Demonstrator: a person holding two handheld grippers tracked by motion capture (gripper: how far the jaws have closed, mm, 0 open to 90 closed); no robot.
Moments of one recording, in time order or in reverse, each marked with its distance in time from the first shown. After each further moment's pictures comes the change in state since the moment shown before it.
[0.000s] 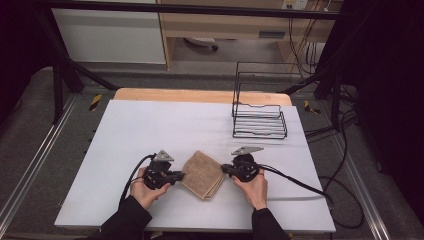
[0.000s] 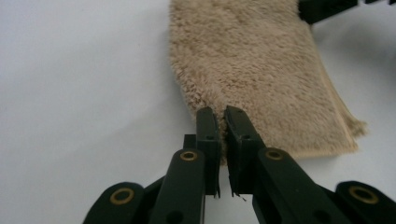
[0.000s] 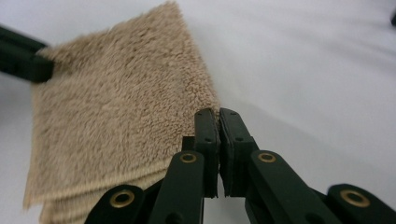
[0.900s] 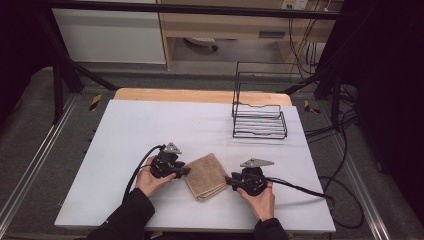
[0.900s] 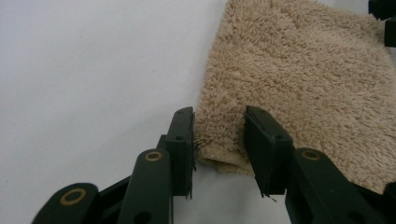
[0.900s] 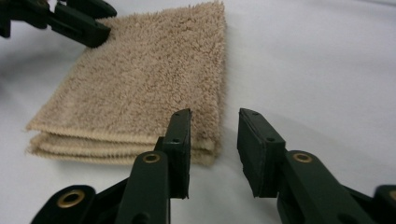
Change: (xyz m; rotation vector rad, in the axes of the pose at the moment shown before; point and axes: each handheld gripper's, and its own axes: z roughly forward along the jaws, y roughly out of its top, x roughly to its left) left arm 0.030 0.028 0.038 0.070 -0.038 0.127; right arm 0.007 -0.041 -0.021 -0.041 -0.036 0.098
